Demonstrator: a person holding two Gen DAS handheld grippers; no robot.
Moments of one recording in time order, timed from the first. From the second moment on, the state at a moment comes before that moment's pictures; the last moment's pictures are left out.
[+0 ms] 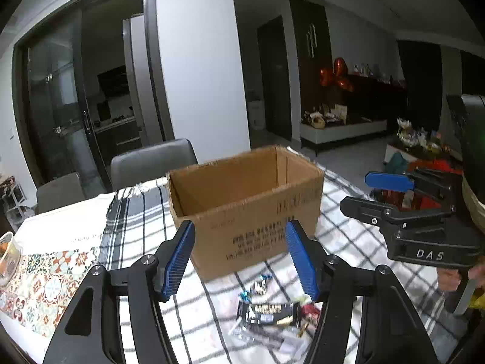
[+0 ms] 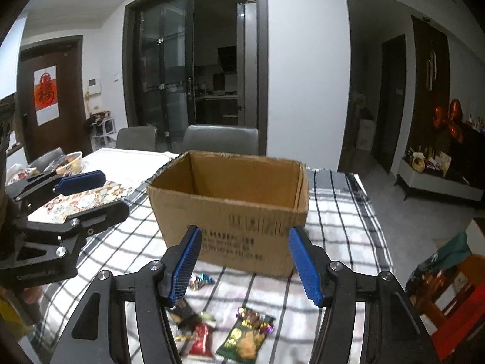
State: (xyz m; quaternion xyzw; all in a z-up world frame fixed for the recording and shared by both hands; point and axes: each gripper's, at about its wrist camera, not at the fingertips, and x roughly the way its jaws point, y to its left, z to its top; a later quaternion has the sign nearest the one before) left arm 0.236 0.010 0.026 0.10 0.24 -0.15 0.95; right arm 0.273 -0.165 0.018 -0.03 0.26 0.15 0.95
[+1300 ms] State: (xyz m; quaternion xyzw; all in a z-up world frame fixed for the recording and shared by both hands) left arm 0.326 -0.017 -0.118 0.12 0.42 -0.22 0.87; right arm 0.319 -0.170 -0.110 -0.02 0.44 0.15 0.89
